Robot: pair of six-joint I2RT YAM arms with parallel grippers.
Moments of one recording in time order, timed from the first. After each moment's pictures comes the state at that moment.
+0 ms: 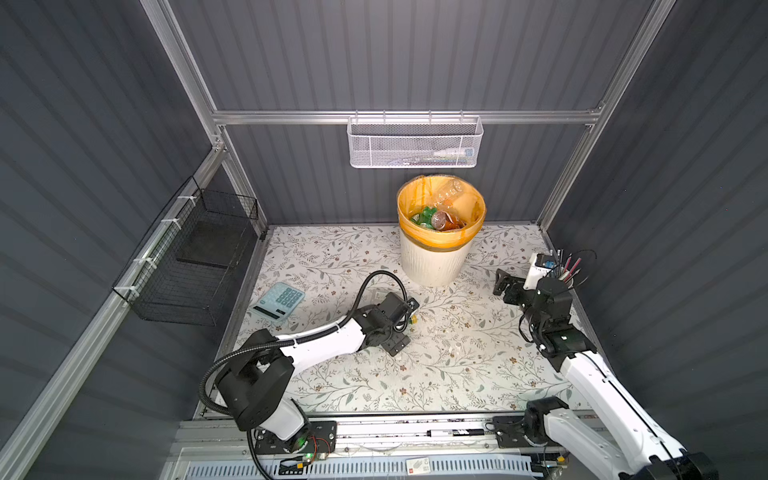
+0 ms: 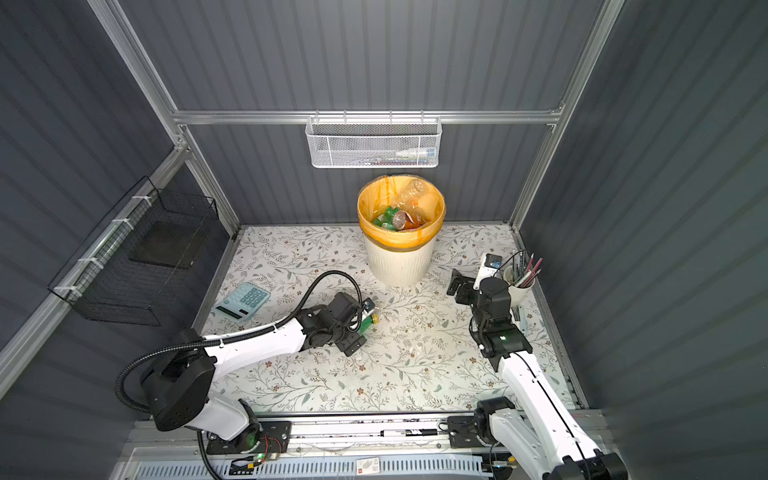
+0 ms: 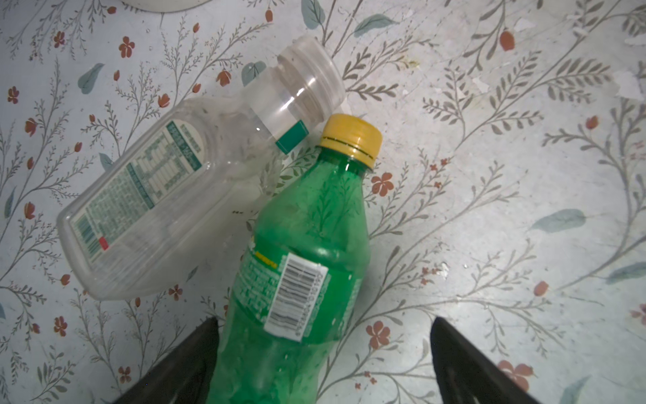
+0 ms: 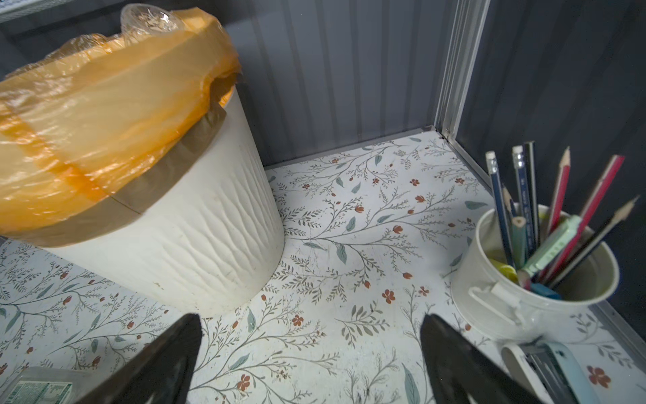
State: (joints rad) left arm -0.88 1.57 0.96 -0.46 -0.19 0.15; right arm 0.17 0.88 0.59 -0.04 0.18 0.27
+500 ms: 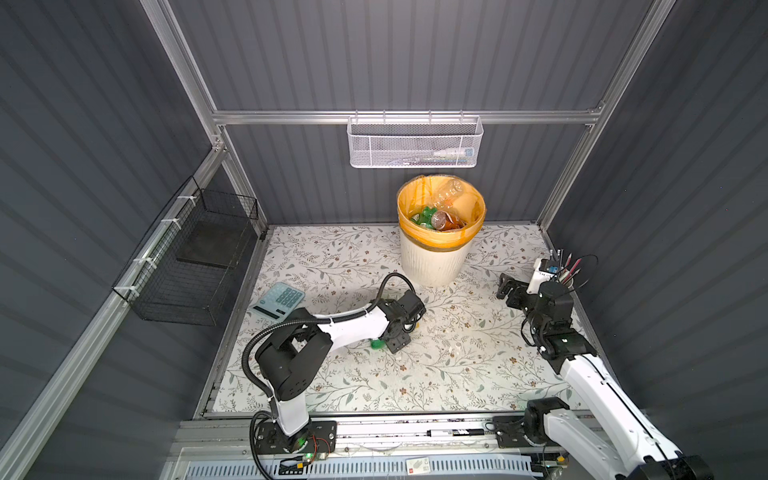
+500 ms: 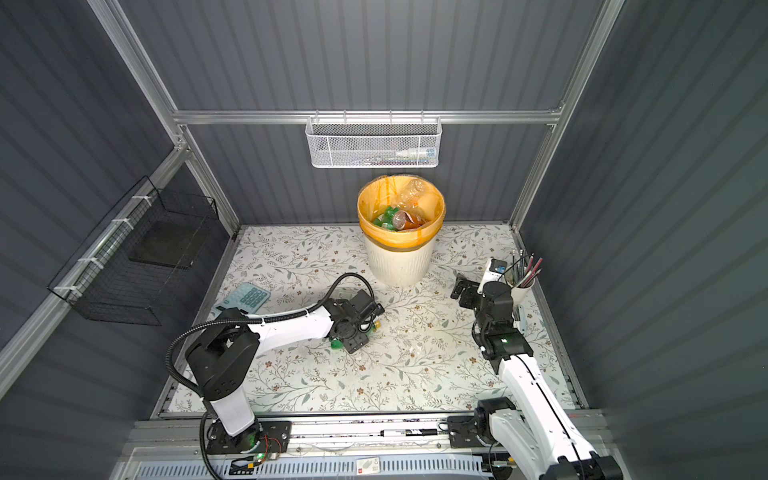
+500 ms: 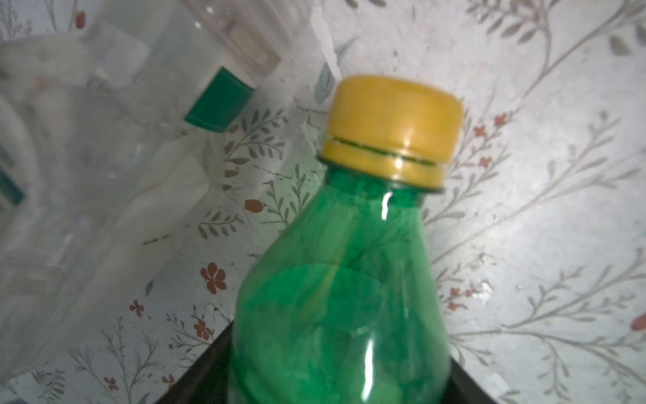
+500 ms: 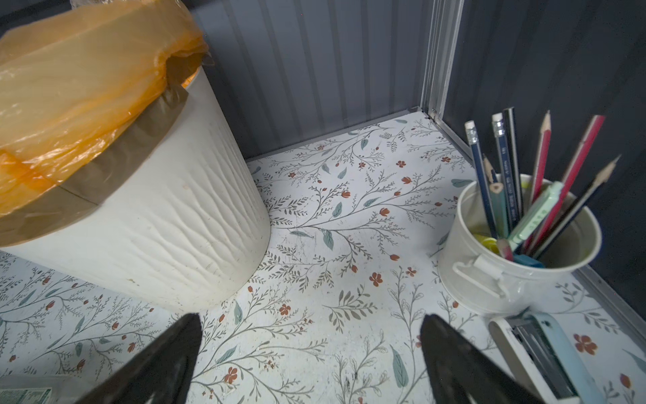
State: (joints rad) left arm -0.90 1.79 1.13 -0.65 -0.22 0.17; right arm 0.11 0.86 0.56 -0.03 0.16 0.29
